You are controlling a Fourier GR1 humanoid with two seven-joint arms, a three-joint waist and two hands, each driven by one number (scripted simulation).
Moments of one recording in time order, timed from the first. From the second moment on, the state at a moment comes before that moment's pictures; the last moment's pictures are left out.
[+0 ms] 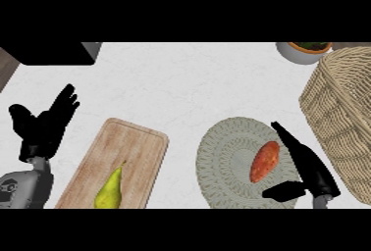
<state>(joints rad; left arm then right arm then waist) -0.19 0.27 0.12 -1.39 0.08 -0.02 0.20 0.05 -0.20 0.09 -1.60 0.63 0.17 0.16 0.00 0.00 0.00</state>
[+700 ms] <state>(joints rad) -0.20 0.26 0.15 -1.40 0.06 -0.05 0.22 -0.01 -0.18 0.15 -1.48 0.80 0.13 0.13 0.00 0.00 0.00</state>
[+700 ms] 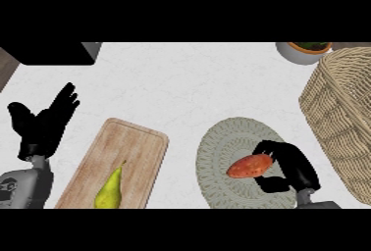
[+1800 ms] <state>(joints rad) -0.28 0.24 0.10 -1.40 0.04 -0.08 0.24 -0.67 0.00 0.06 -1.12 0.98 -0.48 0.99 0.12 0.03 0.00</state>
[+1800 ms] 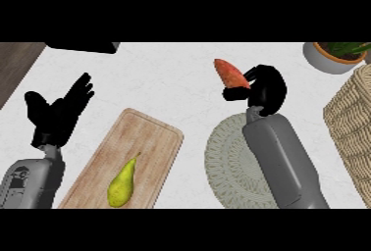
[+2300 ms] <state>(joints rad) -0.27 0.23 0.10 -1.38 0.03 -0.07 0.23 -1.02 -0.01 0.05 -0.89 1.29 -0.63 1.11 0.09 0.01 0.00</state>
